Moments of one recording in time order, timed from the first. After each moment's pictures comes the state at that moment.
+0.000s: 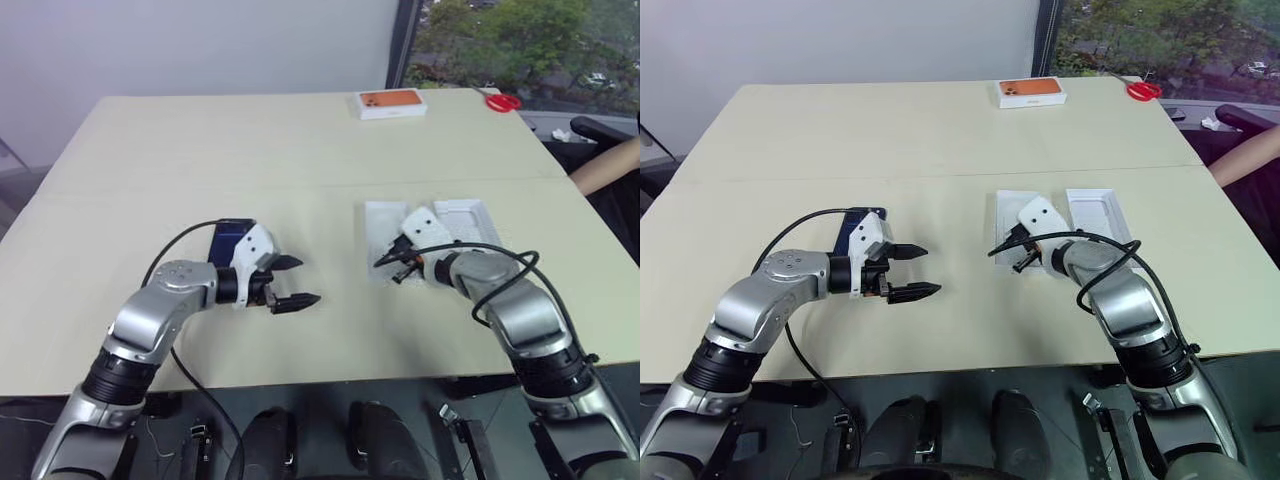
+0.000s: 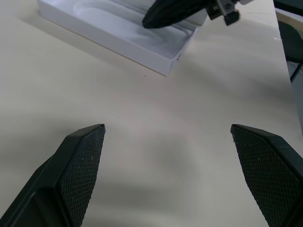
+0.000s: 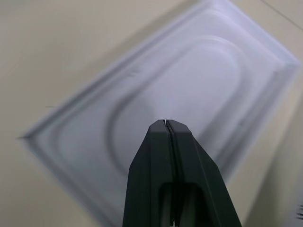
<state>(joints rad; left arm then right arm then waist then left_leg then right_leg) -0.41 0.58 -0.16 -0.20 -0.43 0.67 -0.93 -0.47 -0.58 0.19 -0.32 0.09 1.00 0.53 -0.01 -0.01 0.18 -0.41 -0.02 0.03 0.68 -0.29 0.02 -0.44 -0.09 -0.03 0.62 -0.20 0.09</state>
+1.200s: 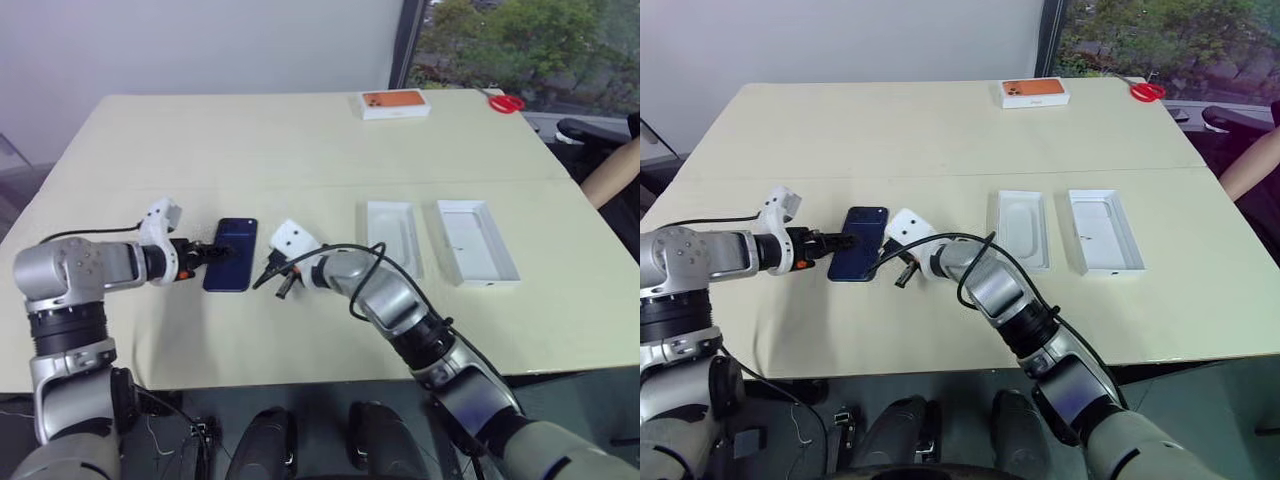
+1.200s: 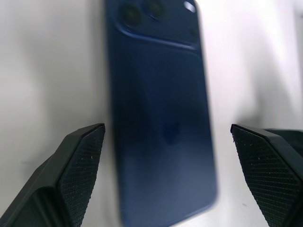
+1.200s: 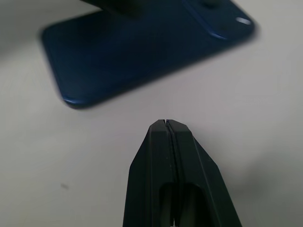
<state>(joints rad) -0.64 0.55 0.39 0.09 -0.61 1.57 -0.43 -0.74 -0.05 0.51 0.15 0.02 0.76 0.53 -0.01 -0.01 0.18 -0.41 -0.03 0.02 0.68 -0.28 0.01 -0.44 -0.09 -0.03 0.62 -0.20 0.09</state>
